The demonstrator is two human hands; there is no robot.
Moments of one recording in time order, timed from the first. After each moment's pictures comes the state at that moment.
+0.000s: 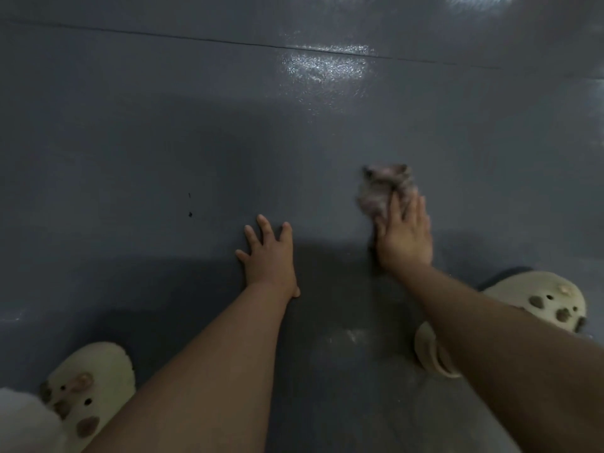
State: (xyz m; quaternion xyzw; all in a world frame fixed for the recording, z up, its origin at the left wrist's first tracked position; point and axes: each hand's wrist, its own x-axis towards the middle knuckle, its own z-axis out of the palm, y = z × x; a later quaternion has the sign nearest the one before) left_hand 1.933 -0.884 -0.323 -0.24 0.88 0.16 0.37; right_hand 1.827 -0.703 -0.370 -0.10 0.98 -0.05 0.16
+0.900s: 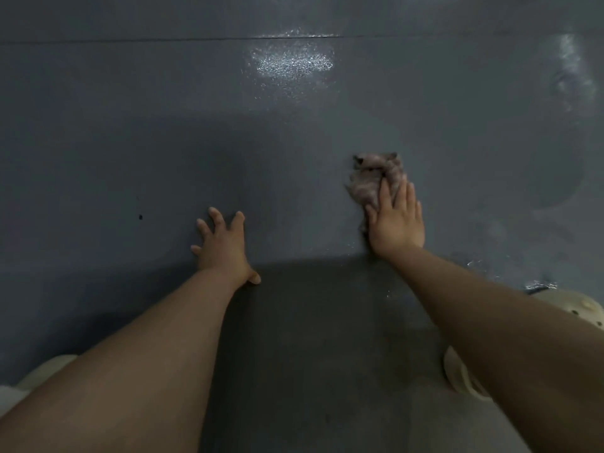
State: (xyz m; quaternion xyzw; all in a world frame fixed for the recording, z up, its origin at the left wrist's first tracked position) left_hand 1.932 -0.880 -0.326 -0.25 0.89 0.15 0.35; right_hand 1.830 -0.641 -0.358 -0.05 0.98 -0.02 0.20
